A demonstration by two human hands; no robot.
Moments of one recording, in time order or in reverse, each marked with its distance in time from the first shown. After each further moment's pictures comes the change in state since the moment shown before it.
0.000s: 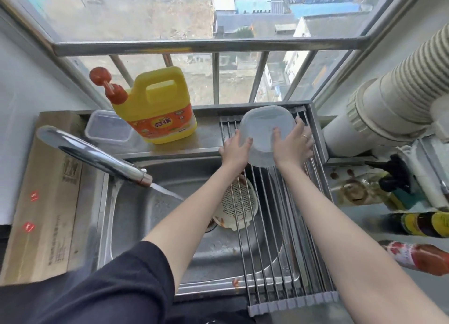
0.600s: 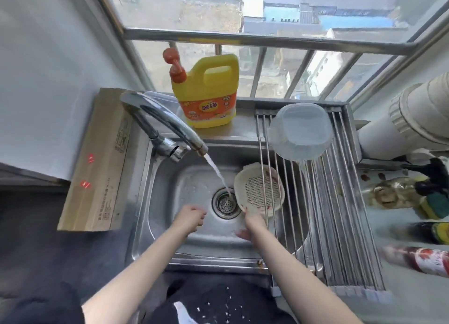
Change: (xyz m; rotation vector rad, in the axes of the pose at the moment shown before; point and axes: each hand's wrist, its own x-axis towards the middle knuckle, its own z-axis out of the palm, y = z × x) left_hand -0.131 -0.195 -0.098 -0.213 0.014 -0.550; right_hand -0.210 0.033 0.071 0.511 -0.814 0.887
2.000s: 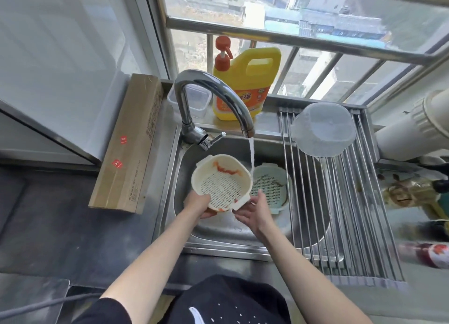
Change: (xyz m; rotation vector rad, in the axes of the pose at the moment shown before) left_hand 0.014 -0.019 -0.043 -0.371 -0.002 -0.012; right_hand -0.015 0.030 0.044 0.177 -0.215 -0.255
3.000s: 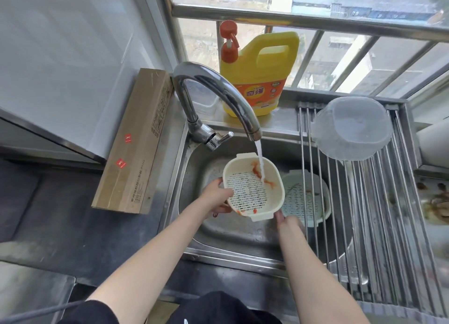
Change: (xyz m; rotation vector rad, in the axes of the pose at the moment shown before) left_hand -0.002 0.031 0.023 0.279 -0.146 0.074; right_hand 0.054 0.004 -0.047 0.213 0.479 0.151
